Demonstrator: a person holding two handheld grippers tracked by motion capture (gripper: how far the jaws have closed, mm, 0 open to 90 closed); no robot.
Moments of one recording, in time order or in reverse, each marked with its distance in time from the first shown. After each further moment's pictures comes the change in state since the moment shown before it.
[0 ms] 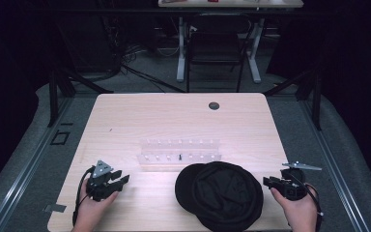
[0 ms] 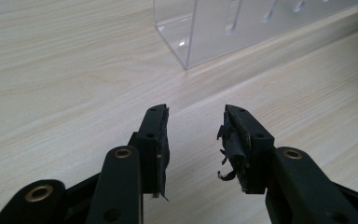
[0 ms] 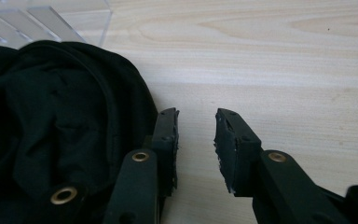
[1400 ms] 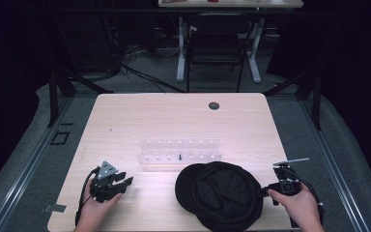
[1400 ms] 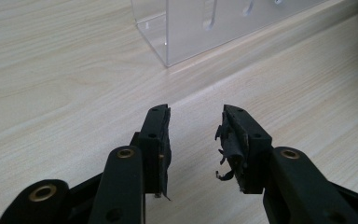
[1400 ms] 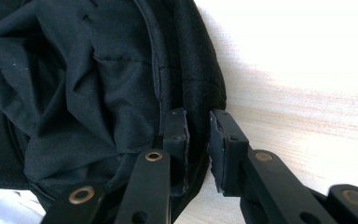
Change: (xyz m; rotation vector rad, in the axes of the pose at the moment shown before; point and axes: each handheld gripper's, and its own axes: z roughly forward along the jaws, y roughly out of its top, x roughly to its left) left arm -0.010 0.002 0.004 0.022 -0.020 0.041; right arm 0.003 0.012 0.012 0.394 0.161 0.085
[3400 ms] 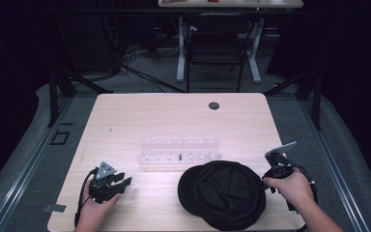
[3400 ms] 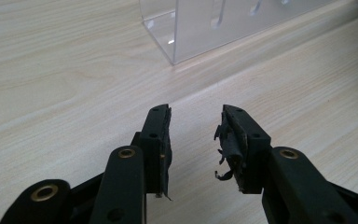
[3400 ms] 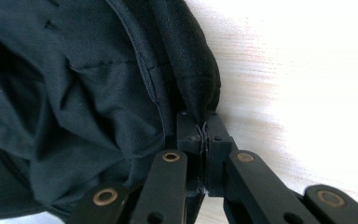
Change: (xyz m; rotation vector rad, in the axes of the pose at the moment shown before) left arm 0.001 -0.002 -0.003 0.000 0.011 -0.034; right arm 0.009 0.044 0.007 0.182 -0.094 0.065
